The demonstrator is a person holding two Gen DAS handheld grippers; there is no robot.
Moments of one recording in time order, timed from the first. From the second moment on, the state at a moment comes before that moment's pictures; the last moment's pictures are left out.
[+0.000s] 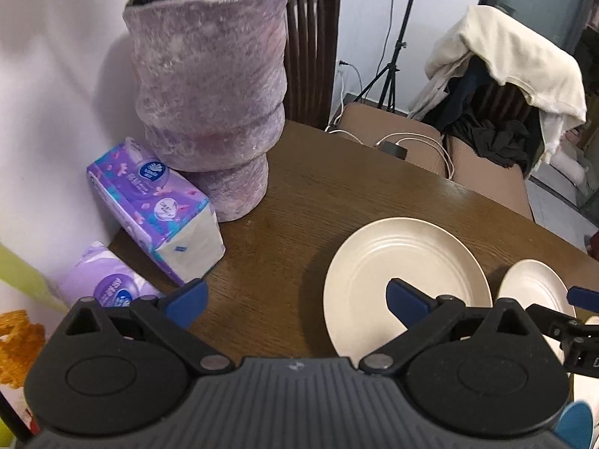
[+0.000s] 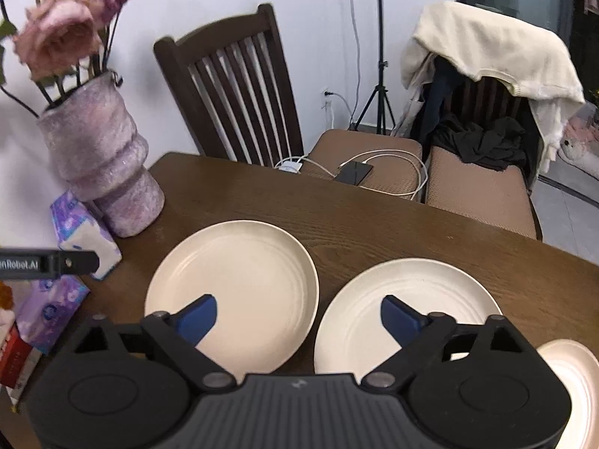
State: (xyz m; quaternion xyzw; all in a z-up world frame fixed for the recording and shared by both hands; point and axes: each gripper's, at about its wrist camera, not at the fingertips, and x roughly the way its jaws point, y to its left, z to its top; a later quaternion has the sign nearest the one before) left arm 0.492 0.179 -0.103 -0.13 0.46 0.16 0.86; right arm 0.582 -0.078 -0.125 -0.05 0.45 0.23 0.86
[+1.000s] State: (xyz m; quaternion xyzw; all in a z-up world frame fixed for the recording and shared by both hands) left arm 0.537 0.198 -0.196 -0.21 0.54 0.14 0.81; right arm 0.648 -0.048 -0.210 -0.05 0.49 0.21 0.84
